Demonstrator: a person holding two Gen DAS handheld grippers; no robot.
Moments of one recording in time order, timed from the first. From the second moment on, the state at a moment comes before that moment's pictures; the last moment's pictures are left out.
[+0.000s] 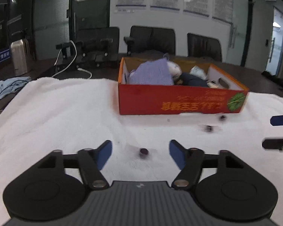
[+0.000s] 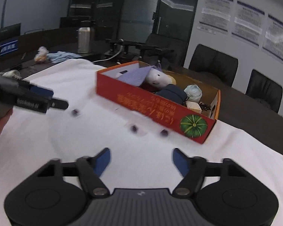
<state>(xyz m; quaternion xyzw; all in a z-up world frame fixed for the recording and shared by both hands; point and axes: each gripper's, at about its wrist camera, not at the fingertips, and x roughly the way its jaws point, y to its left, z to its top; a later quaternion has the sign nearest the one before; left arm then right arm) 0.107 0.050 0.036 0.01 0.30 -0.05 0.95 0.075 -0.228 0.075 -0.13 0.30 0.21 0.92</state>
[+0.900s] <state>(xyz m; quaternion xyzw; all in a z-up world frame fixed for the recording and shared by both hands) 0.076 0.028 0.035 0.01 0.26 -0.11 0.96 0.114 -0.216 0.047 -0.07 0.28 0.20 0.93</state>
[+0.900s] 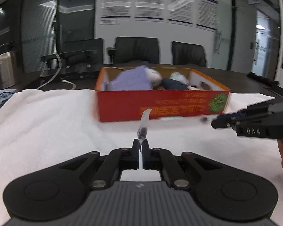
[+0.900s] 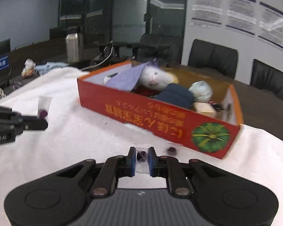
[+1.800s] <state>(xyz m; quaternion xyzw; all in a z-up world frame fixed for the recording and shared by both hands) -0.028 -0.009 0.045 -0.02 0.25 -0.17 0.95 -0.055 -0.262 0.051 0.10 0.24 0.11 0.96</state>
